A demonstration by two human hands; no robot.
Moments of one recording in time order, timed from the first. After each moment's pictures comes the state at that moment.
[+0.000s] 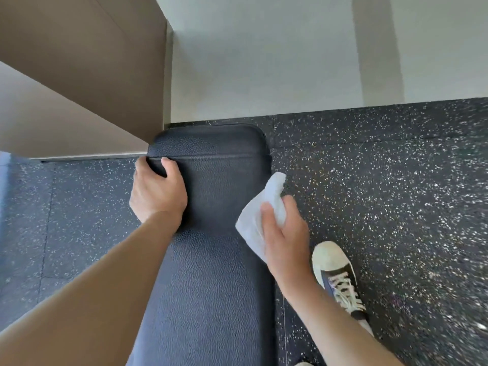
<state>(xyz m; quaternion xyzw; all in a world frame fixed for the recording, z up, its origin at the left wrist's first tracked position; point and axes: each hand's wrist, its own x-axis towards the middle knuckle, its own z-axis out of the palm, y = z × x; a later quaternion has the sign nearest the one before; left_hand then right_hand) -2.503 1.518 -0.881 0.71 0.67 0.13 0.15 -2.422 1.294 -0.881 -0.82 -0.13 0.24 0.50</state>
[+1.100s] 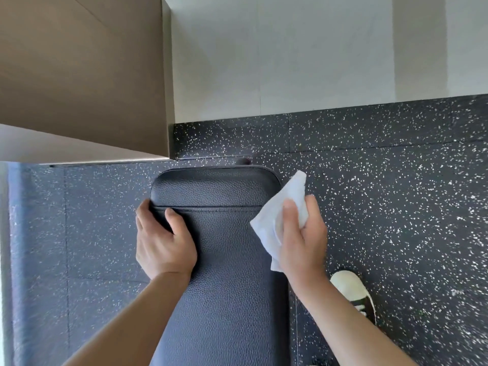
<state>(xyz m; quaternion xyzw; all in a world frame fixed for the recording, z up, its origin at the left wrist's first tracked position) -2.499 1.518 -0.878 0.72 0.67 0.08 0.15 -2.351 1.365 -0.897 -0.80 -0.04 0.27 0.54</state>
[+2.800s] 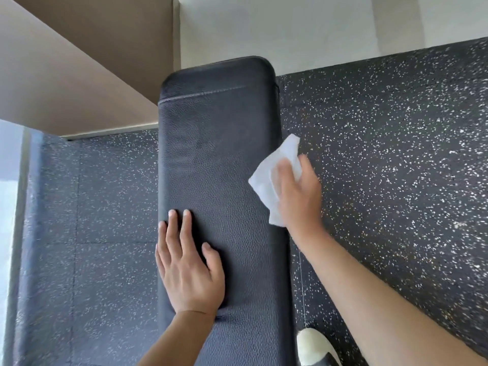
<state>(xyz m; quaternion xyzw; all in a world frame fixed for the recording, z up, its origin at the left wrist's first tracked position) -2.686 1.301 -0.870 0.84 0.53 0.06 0.10 -2.470 1.256 -0.897 -0.81 -0.05 0.25 0.54</state>
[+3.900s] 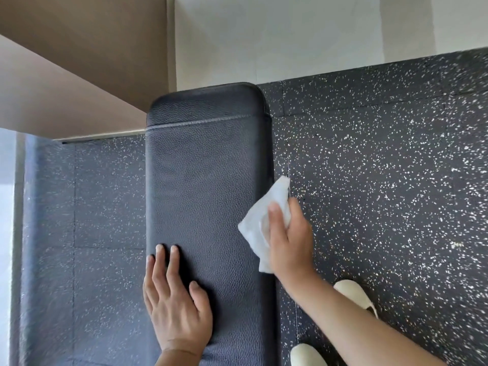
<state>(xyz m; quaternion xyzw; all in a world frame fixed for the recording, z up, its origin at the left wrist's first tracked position) -2.682 1.302 -0.874 0.84 0.54 0.03 0.07 -2.465 1.245 -0.897 -0.80 -0.11 0.27 0.52</state>
